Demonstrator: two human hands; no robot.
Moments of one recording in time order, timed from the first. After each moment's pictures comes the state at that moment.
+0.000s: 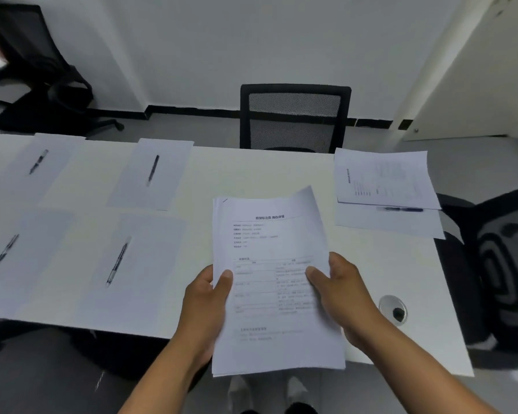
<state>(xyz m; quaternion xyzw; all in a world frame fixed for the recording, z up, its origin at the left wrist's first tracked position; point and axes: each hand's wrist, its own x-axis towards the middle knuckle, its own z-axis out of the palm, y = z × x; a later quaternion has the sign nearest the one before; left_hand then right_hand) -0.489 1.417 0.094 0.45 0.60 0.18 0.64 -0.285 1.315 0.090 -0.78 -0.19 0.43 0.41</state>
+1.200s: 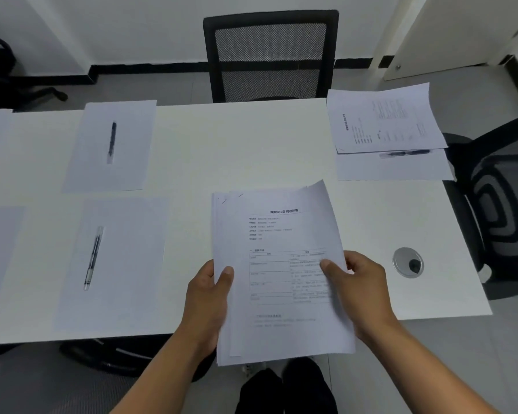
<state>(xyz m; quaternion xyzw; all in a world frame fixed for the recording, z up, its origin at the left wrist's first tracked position) -0.518 1.446 -0.010 0.44 0.58 0.12 0.68 -0.317 1.294 -0.001 -0.81 -0.06 0.34 0.48</state>
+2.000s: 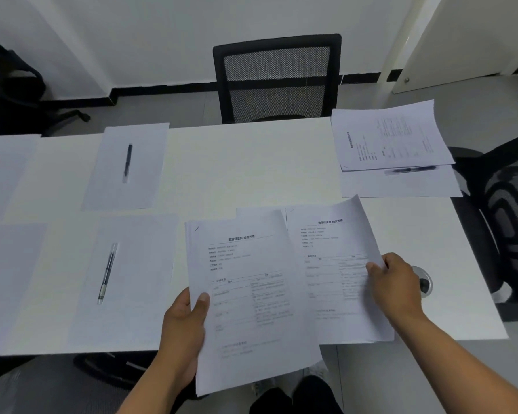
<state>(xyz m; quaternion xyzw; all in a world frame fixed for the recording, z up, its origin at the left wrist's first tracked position) -0.554 1.458 -0.007 0.40 0.62 0.16 0.65 -0.234 1.276 -0.047 -0.92 -0.08 0.24 0.31</state>
